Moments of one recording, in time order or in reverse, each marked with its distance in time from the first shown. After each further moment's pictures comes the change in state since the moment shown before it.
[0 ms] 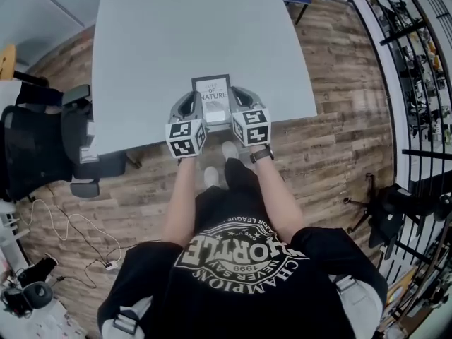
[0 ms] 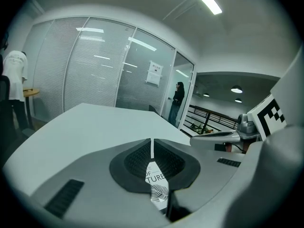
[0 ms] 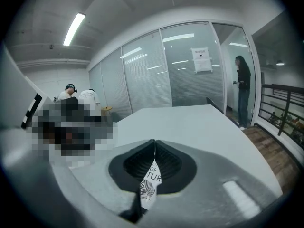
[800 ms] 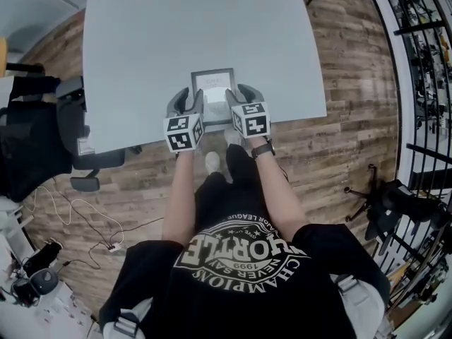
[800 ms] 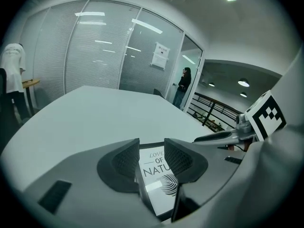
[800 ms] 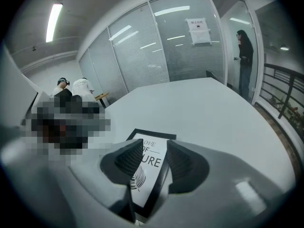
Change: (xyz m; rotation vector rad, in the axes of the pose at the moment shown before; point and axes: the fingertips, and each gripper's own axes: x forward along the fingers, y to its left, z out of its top) left arm 0.066 0.041 -0.062 -0.043 0.192 0.029; right arm 0.072 -0.034 -0.082 0.089 0.272 0.023
